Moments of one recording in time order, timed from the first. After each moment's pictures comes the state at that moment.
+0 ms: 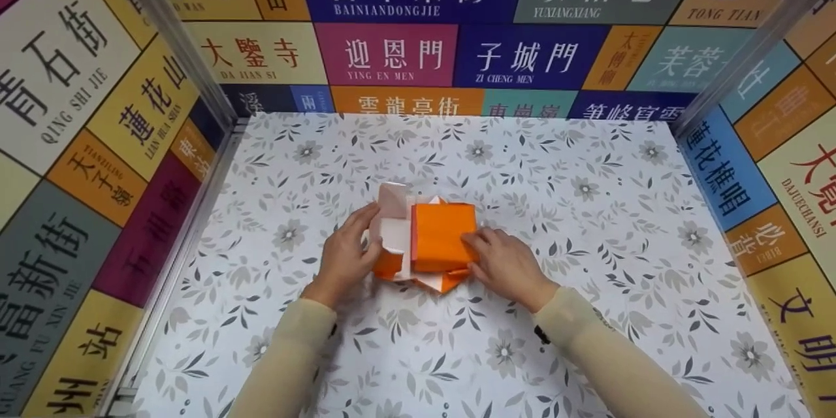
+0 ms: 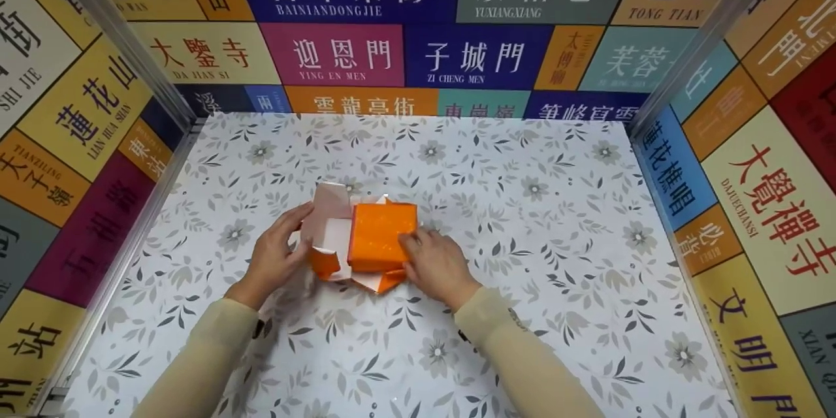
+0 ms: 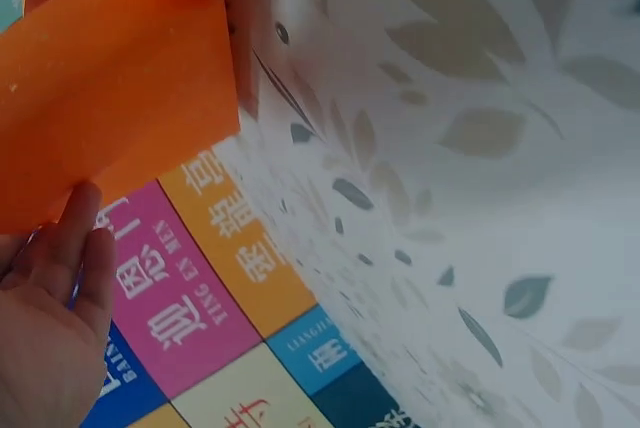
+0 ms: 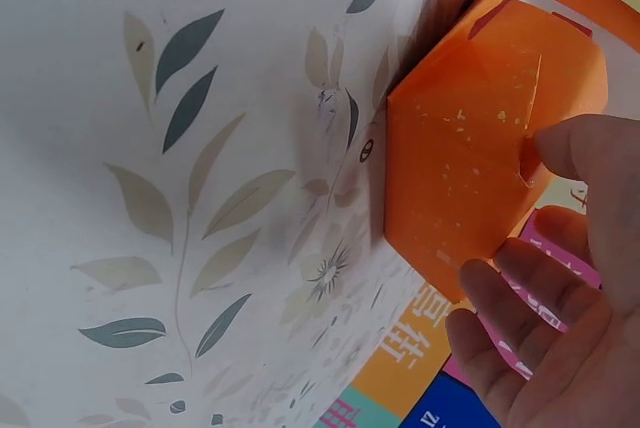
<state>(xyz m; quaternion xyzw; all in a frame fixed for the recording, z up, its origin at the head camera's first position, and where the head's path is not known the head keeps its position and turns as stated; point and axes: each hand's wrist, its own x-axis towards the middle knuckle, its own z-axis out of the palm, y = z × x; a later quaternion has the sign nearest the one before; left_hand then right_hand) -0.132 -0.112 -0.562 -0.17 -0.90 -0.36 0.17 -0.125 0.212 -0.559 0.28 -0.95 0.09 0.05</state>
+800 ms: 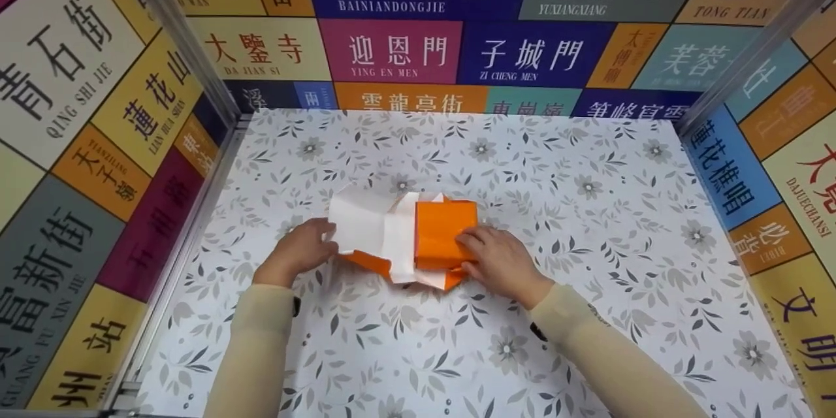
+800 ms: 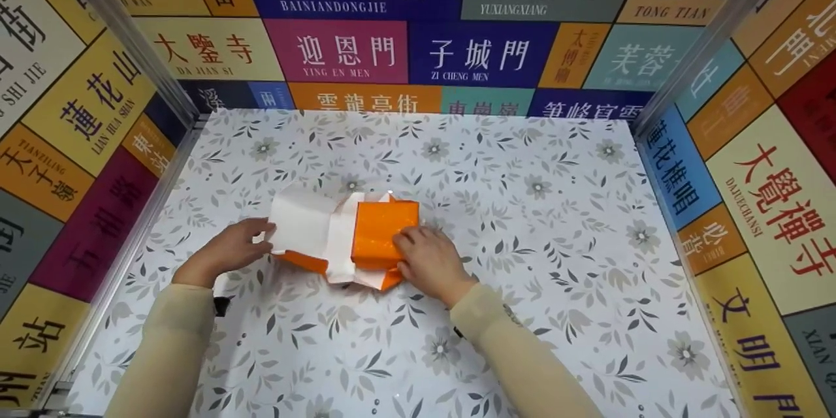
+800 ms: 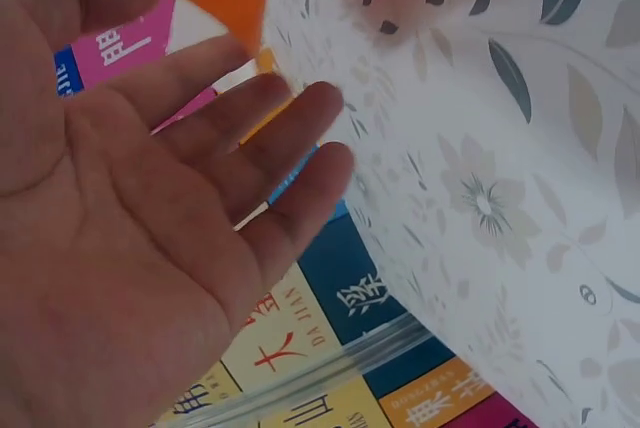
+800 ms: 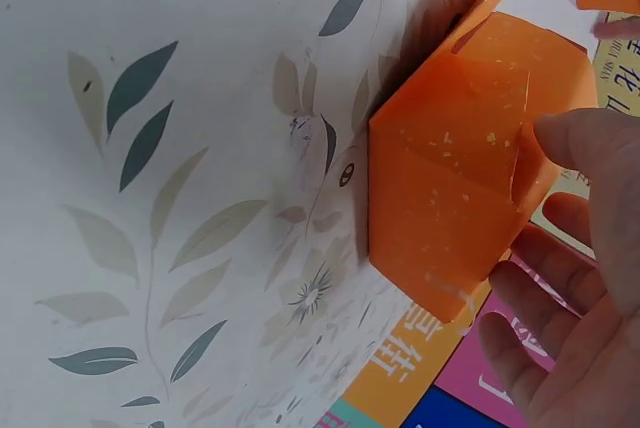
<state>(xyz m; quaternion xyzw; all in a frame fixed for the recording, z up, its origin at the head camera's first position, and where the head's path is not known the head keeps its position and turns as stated) -0.137 -0.189 -0.522 -0.01 -0.94 -0.29 -0.18 -0.124 0.199 -0.557 0.32 -0.94 0.09 0.05</state>
